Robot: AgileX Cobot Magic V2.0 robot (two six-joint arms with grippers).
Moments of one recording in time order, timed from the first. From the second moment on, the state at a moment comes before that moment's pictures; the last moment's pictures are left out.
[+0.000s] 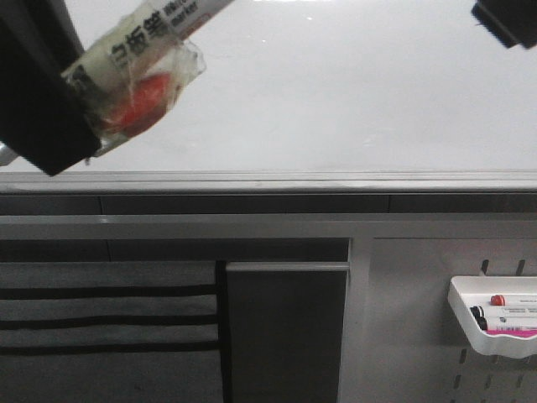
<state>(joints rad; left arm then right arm) -0.76 1.19 -1.05 -0.37 1.08 0.89 0.49 0.98 -0.96 0.55 1.03 -0.78</state>
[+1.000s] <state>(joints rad) -0.76 1.20 -1.05 -0.35 1.02 0.94 0.69 1.31 -1.22 0.61 1.04 -0.93</state>
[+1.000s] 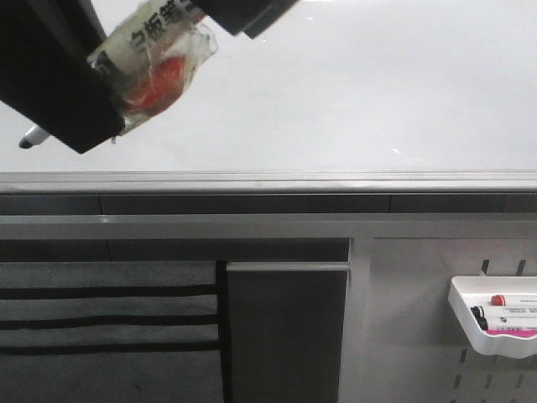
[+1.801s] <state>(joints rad) -0.76 1.20 -1.05 -0.37 1.00 0.94 0.70 1.32 -1.22 0.64 1.04 -0.93</state>
